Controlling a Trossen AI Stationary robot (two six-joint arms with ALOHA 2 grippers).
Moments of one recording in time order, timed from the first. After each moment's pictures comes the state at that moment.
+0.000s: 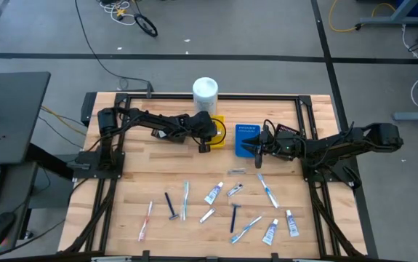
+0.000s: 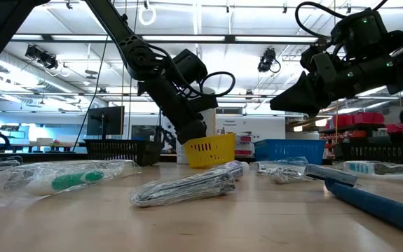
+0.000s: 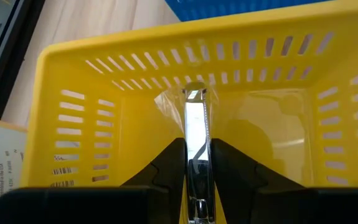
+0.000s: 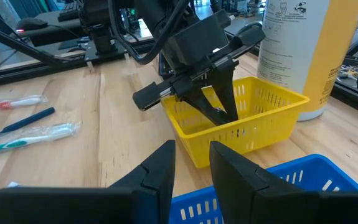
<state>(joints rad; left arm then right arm) 0.30 1.97 1.09 0.11 -0.07 0.35 -0.13 1.20 0.20 0.74 0.10 0.15</state>
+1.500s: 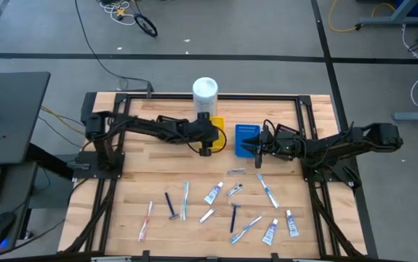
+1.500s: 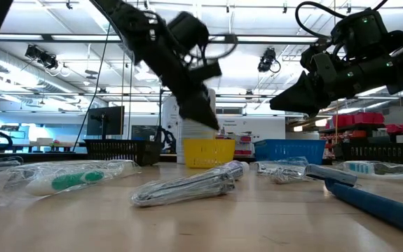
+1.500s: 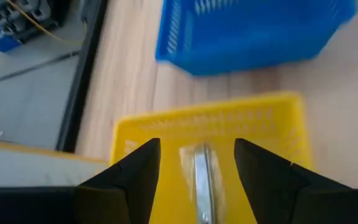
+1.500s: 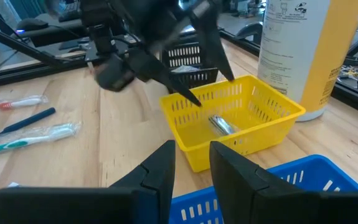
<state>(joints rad) 0.16 1.82 1.12 0.02 -0.28 0.40 -0.13 1.20 0.20 0.74 0.10 0.15</state>
